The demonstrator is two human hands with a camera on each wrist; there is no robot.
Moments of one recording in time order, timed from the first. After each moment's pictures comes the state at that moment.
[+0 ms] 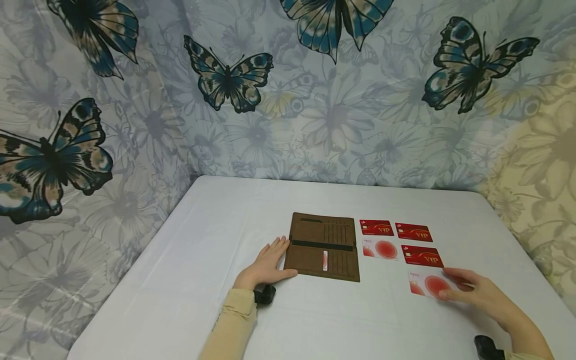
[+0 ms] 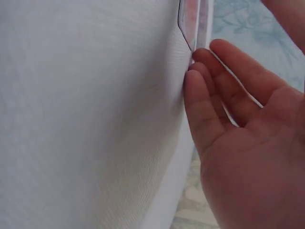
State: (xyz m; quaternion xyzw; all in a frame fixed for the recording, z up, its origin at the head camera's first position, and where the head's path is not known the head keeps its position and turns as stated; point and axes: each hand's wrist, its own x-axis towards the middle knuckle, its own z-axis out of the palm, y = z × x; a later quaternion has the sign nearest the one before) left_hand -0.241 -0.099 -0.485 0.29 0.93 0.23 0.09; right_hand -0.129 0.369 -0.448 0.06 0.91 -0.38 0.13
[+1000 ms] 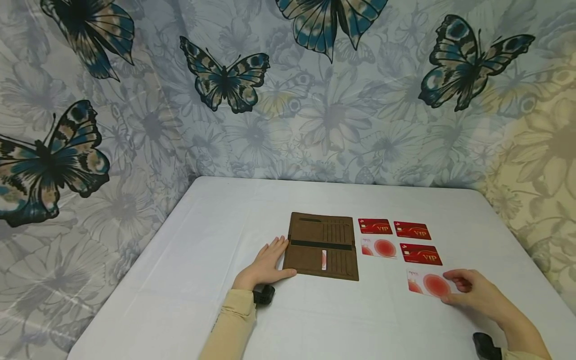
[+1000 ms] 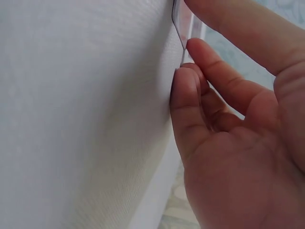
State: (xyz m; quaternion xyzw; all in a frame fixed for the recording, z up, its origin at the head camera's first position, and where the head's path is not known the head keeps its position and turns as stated) left_hand -0.240 -0.098 -0.482 0.29 0.92 0.23 0.09; right_hand -0.138 0.379 -0.459 0.07 0.93 -0.33 0.12
